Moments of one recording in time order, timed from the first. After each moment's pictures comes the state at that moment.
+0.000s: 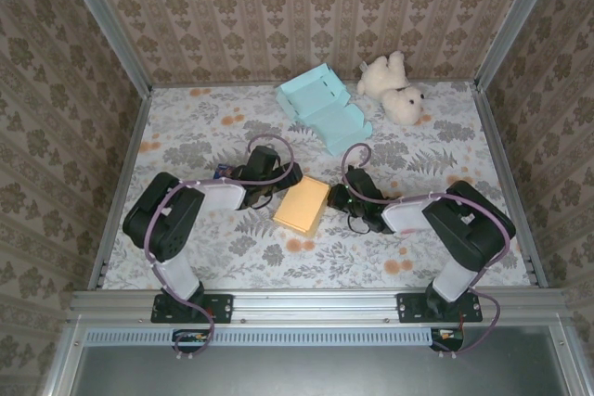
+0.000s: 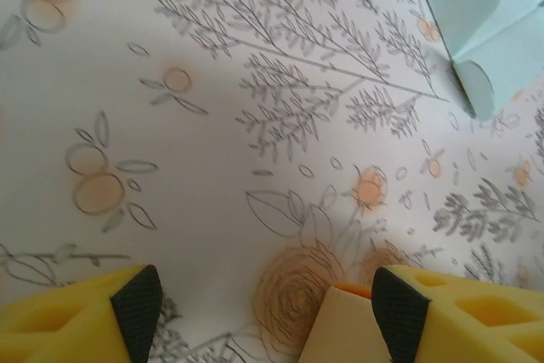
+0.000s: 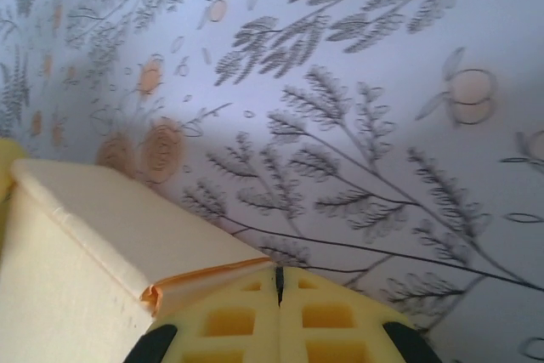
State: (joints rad) left arm -0.62 1.73 0.80 0.15 0.11 -0.80; right arm 0.60 1.67 0.60 0.34 0.02 0.91
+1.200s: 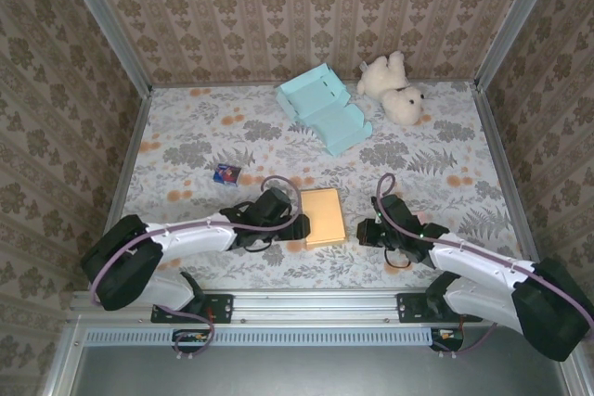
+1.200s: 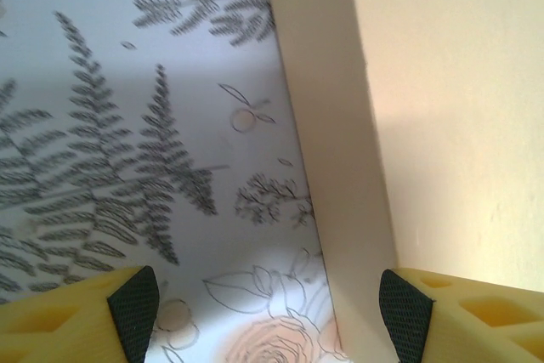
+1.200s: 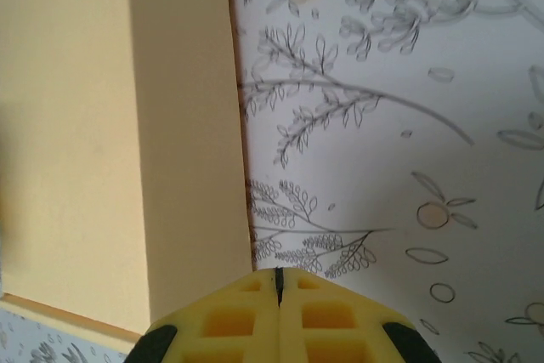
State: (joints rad) left arm -0.95 1.38 0.59 -0.15 0.04 -0.85; right arm 0.63 1.05 0.33 -0.17 -0.09 0.77
